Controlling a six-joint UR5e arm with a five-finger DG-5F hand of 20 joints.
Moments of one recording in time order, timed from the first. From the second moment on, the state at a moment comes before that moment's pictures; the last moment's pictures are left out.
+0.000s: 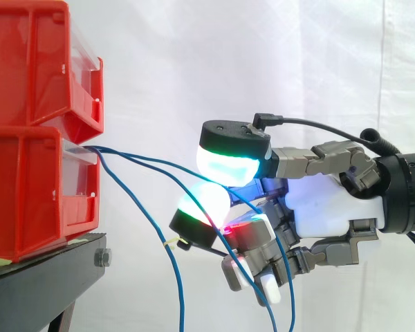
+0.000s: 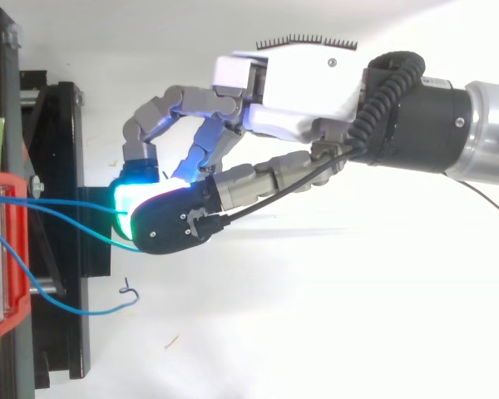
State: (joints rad) arm 0.09 -2.31 -1.16 -2.89 -1.38 -0.07
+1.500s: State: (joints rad) arm 0.10 -2.31 -1.16 -2.94 -1.37 0.04
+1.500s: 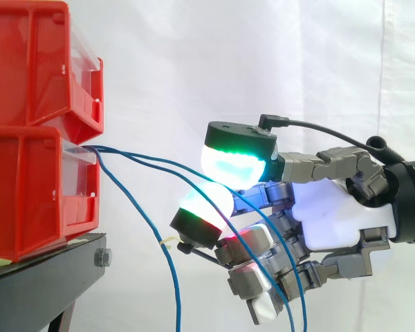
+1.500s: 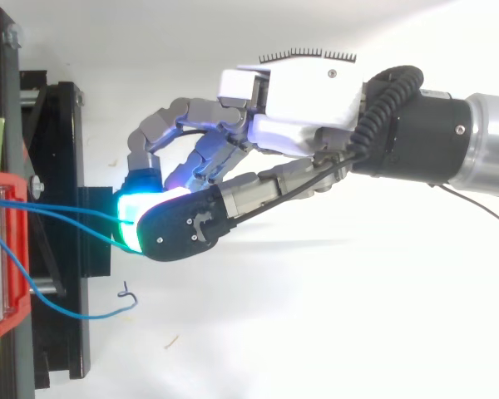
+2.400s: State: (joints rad) arm 0.10 -2.31 -1.16 -2.95 -1.37 0.04
